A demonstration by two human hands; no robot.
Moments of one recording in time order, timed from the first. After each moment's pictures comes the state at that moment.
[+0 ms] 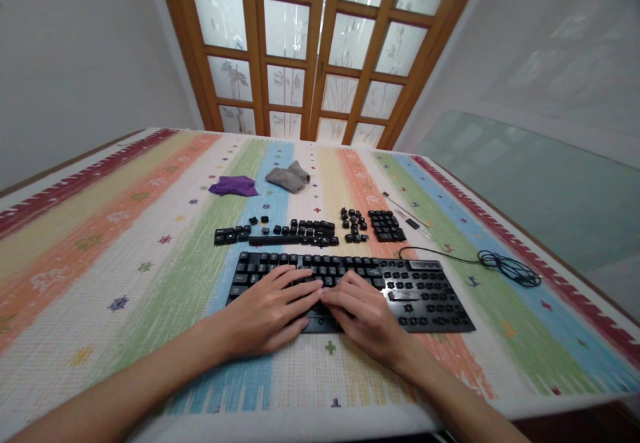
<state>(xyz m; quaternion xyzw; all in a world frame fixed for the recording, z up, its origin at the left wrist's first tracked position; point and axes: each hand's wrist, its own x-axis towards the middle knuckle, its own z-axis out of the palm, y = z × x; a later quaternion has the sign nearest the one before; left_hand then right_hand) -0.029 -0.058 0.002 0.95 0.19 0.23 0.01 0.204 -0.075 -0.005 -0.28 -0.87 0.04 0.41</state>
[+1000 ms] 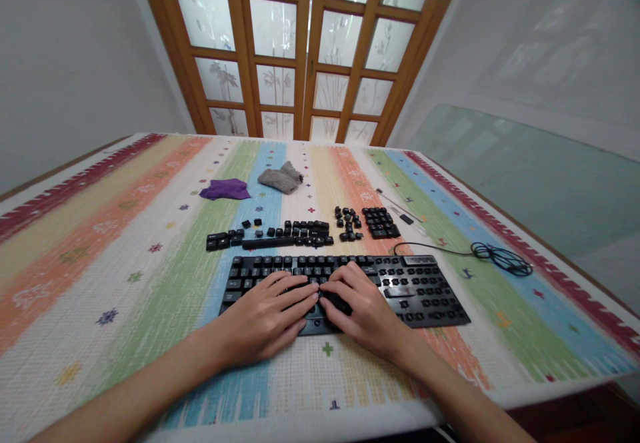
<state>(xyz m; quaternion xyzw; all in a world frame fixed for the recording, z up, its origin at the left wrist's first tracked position) -0.027 -0.058 0.002 0.95 0.17 0.25 -0.02 0.210 -0.074 -0.003 -0.37 -0.86 0.05 0.34</state>
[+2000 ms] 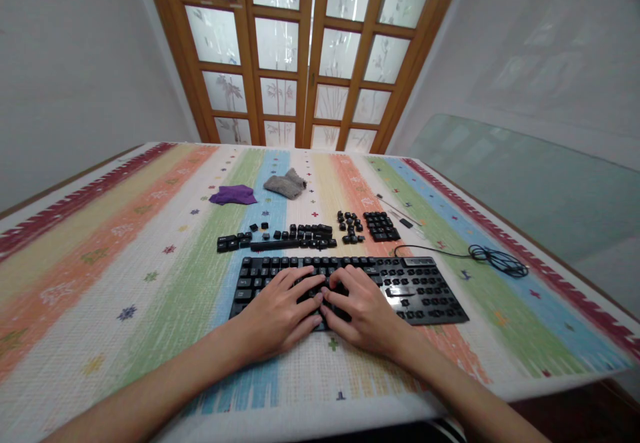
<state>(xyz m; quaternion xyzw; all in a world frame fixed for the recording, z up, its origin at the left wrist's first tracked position) -0.017 -0.062 -0.005 0.94 0.22 0.25 0.00 0.206 -0.080 0.002 -0.36 -0.89 -0.01 0.26</state>
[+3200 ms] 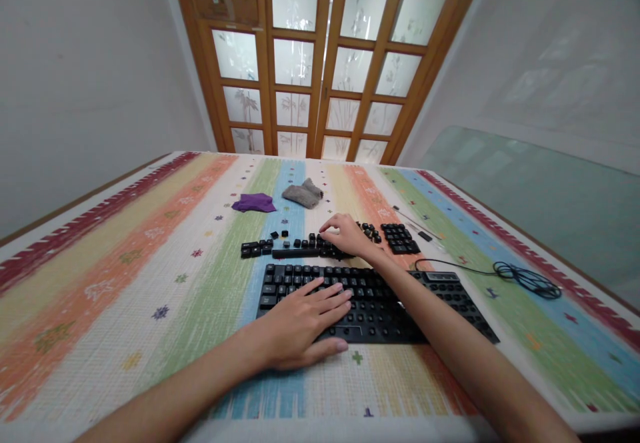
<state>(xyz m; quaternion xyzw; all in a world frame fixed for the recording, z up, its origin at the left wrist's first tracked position) -0.029 -0.061 0.007 0.96 0.21 0.14 0.10 0.169 0.084 0.013 -0.47 -0.84 0.10 0.26</state>
